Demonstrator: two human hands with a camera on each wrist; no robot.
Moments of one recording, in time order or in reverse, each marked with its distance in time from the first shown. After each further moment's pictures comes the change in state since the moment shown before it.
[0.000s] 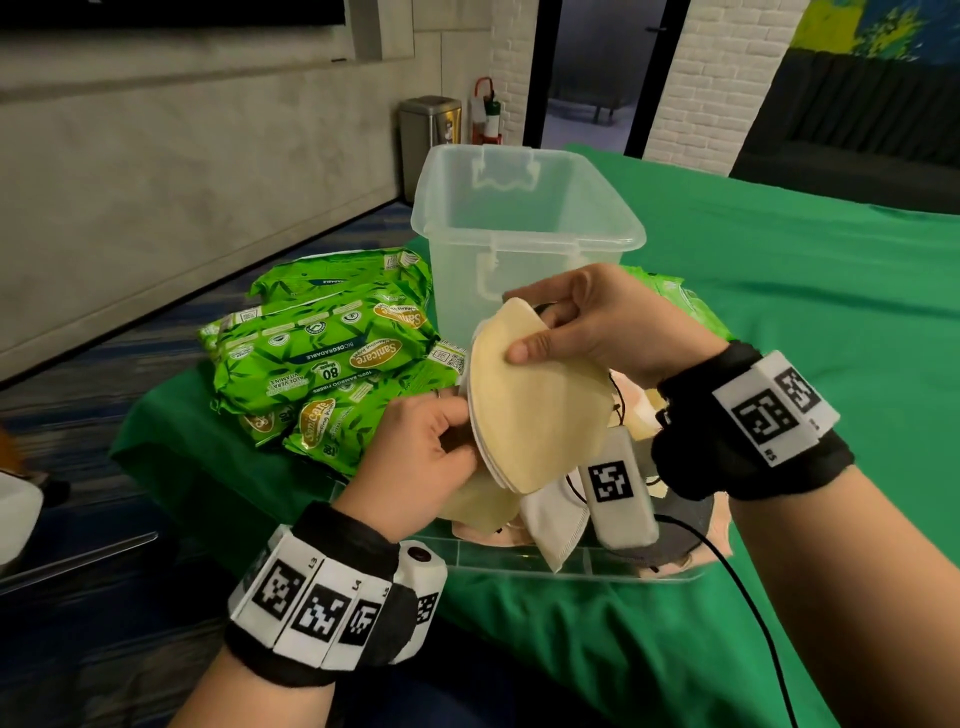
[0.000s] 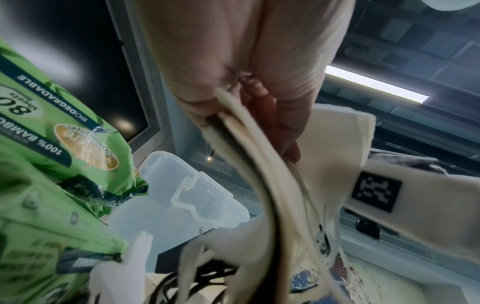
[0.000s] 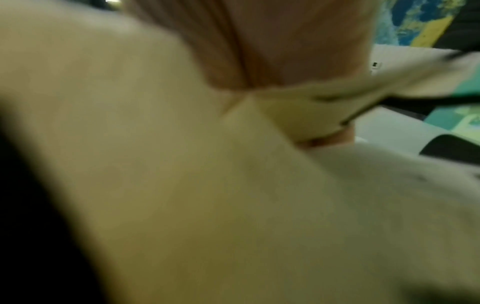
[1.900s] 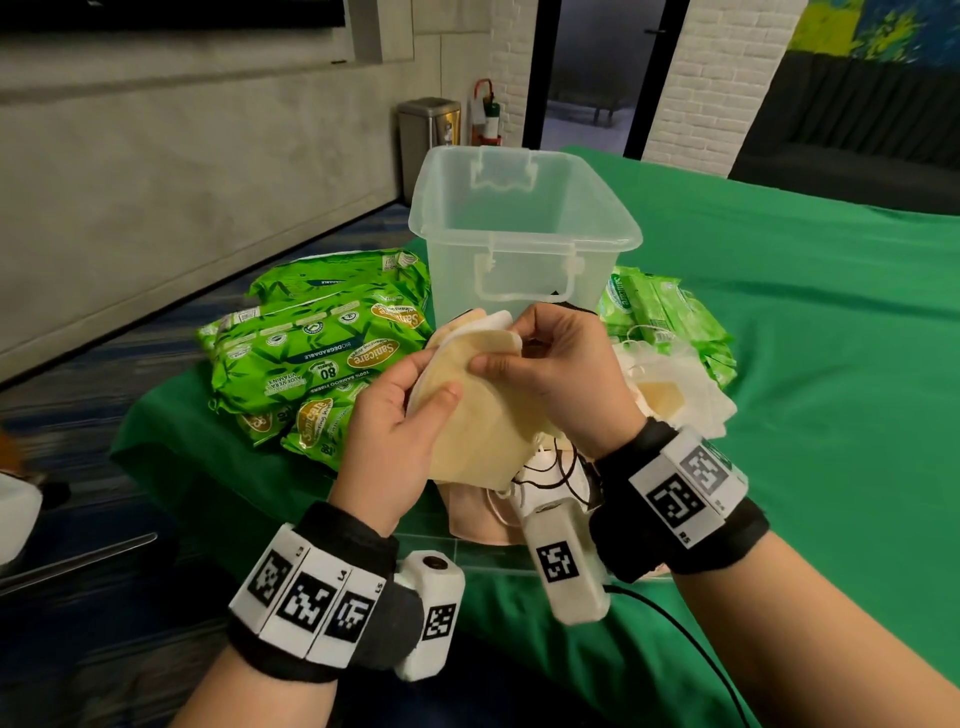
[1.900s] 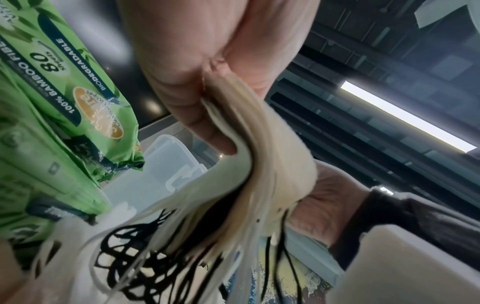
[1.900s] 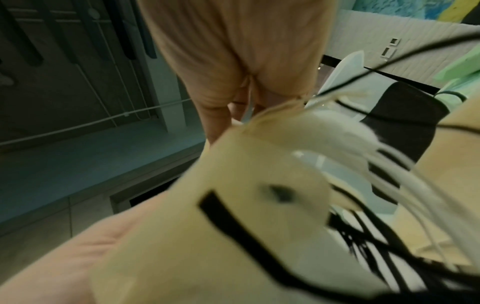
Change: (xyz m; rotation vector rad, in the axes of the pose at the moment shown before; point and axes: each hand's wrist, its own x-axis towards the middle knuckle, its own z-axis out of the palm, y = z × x) left_hand 0.005 0.006 0.003 -0.433 0.274 -0.193; right_hand -0.002 0.033 0.050 0.188 0.373 -0.201
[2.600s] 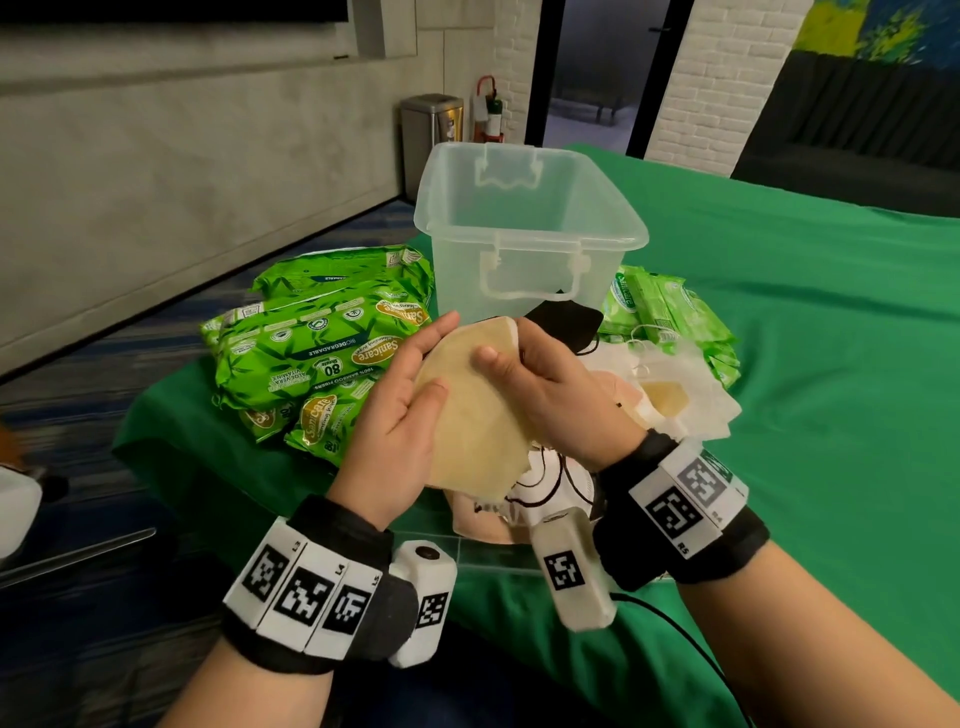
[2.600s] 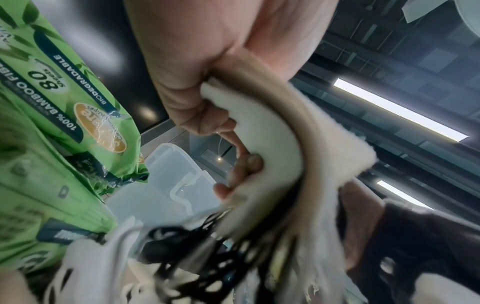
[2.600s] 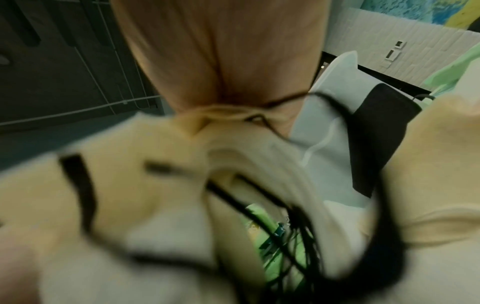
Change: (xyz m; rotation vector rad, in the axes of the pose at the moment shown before) left_hand 0.001 0.004 -0.005 0.022 -0.161 0.139; right_hand -0.006 0.009 0.008 -0.096 -0.241 0.033
